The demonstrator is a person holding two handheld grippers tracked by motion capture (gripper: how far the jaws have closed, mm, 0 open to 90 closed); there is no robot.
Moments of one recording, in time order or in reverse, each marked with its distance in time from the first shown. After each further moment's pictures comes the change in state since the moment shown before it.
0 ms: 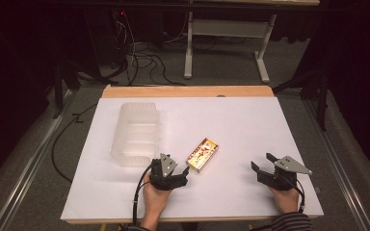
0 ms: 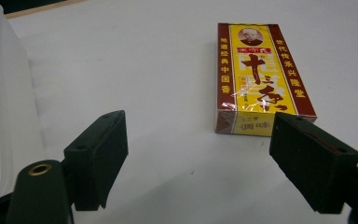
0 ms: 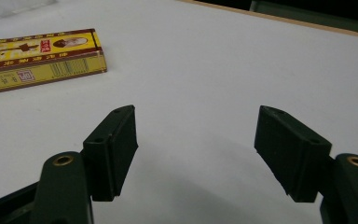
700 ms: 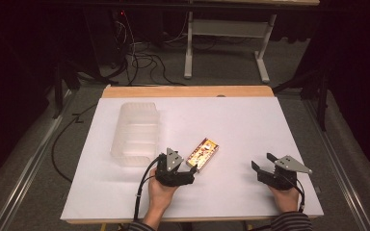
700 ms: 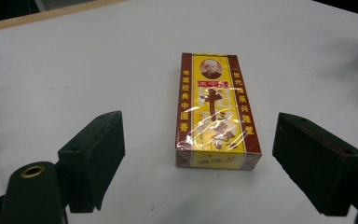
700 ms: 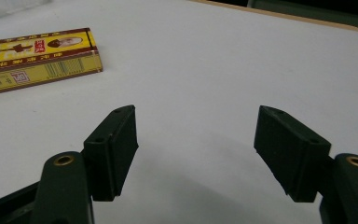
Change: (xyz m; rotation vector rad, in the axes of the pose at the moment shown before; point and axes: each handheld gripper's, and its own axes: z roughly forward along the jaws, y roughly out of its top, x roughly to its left) left arm -0.010 0.030 -0.002 -0.002 -0.104 -0.019; right arm -0.001 0.000 0.001 0.014 -0.010 0.021
